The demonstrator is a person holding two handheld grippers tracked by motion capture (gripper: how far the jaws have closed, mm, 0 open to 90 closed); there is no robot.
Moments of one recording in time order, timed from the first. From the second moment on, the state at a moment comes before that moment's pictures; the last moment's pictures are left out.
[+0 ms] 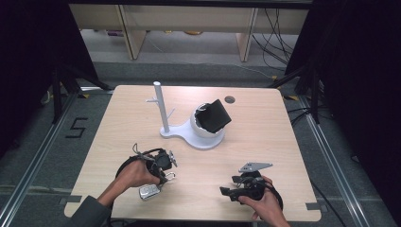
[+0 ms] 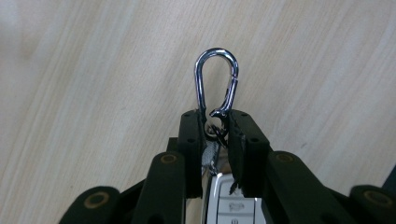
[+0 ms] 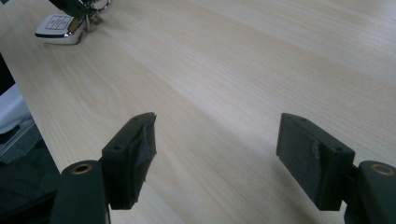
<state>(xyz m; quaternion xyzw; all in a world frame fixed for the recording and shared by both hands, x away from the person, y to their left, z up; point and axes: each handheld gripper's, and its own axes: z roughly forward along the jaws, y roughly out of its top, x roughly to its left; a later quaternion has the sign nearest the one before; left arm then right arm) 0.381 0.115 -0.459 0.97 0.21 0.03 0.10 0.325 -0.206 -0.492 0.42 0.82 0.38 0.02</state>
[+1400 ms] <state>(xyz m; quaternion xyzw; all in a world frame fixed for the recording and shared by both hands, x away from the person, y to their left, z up) 0.435 0.188 -0.329 0.92 0.32 0.13 0.18 0.325 -0.206 -0.494 0.42 0.82 0.38 0.01</state>
